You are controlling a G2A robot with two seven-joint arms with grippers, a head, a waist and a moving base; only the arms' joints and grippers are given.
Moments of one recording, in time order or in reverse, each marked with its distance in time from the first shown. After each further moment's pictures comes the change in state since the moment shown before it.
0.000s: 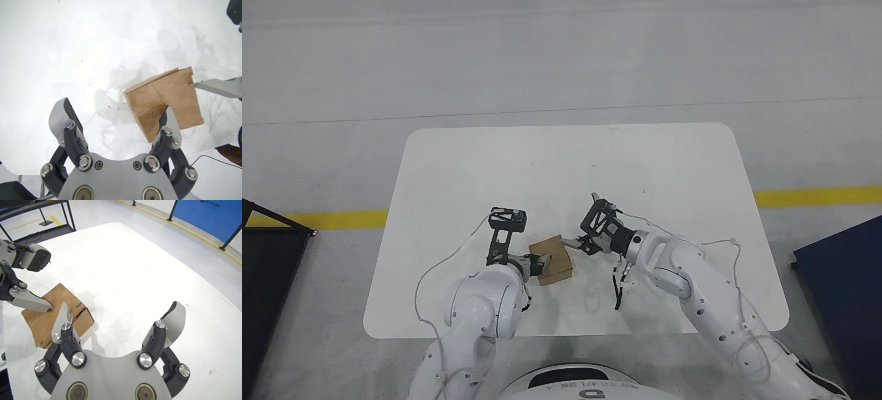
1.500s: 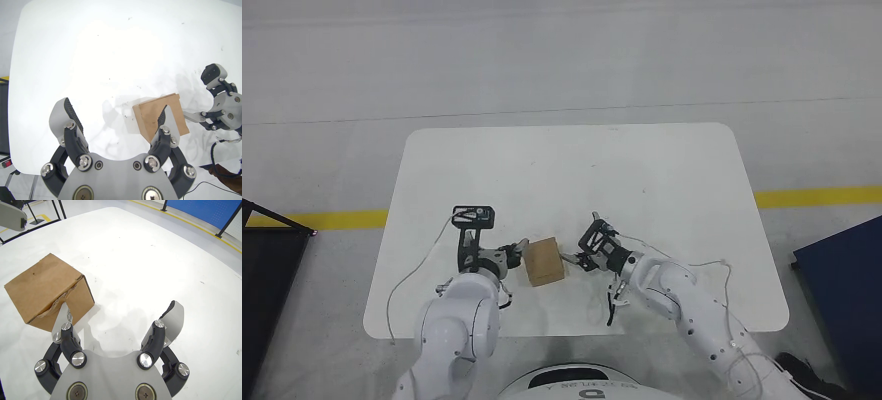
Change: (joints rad) left arm 0.155 0.009 -0.107 -0.164 0.030 0.017 0.219; right arm -0.078 -0.013 -0.041 0.051 -0.071 0.112 -0.107
